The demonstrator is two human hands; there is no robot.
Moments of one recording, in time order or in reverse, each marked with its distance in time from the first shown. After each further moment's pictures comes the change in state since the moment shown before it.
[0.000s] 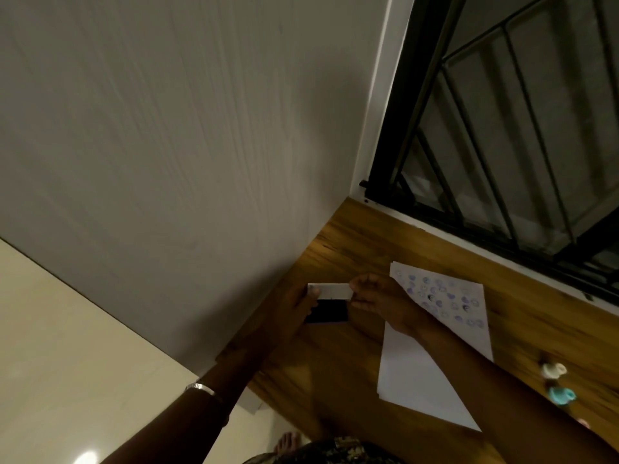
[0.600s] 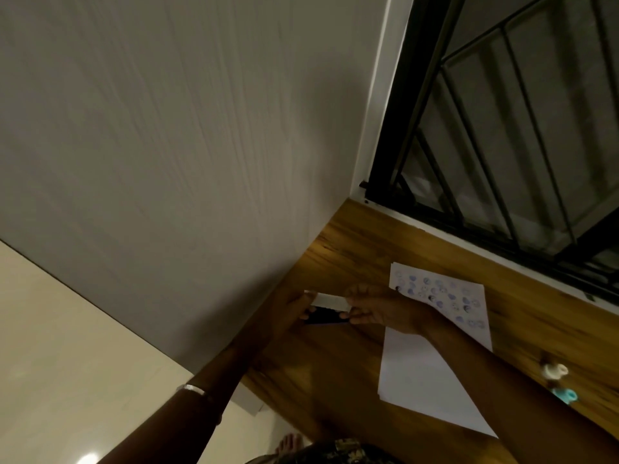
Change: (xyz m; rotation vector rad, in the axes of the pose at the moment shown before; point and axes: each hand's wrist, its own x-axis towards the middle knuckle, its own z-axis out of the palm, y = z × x) left_hand 0.023 -0.034 -0.008 -0.032 -0.017 -0.103; right_hand -0.005 -0.016 0.000 -0.112 -0.254 0.246
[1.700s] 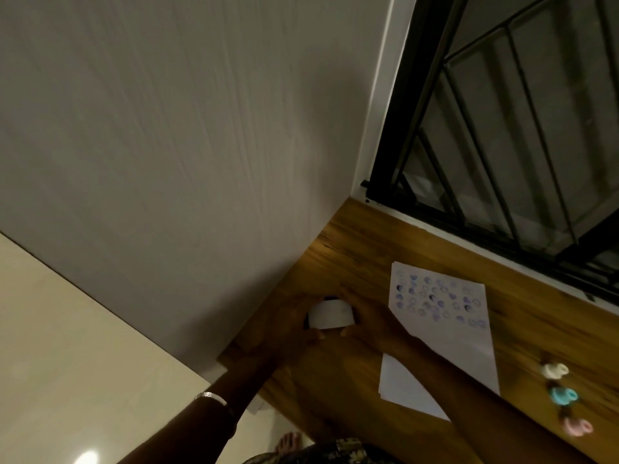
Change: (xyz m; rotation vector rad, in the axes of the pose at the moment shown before) left_hand -0.032 -0.006 0.015 0.438 -0.030 0.179; right_hand 0.022 0.060 0.018 -0.751 0.352 -0.211
